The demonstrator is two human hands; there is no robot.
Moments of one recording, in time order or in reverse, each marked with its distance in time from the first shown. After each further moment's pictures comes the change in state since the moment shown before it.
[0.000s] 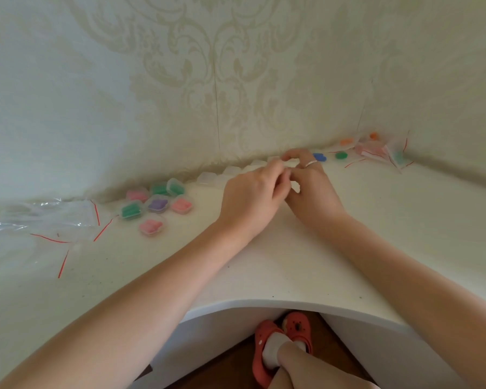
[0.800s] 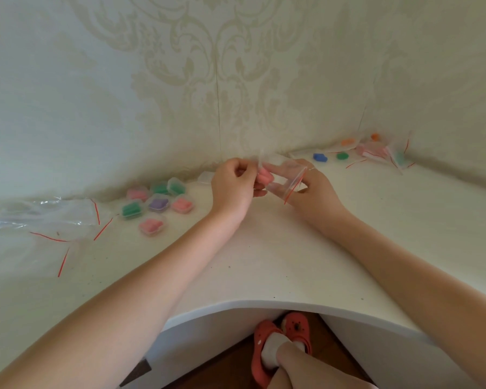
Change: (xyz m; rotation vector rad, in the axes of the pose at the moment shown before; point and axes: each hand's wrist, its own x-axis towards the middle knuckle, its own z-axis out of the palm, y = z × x) left_hand 0.011 -0.017 0.005 -0.801 0.009 -0.908; right_hand -0.001 0.001 0.002 0.409 -0.073 0.156
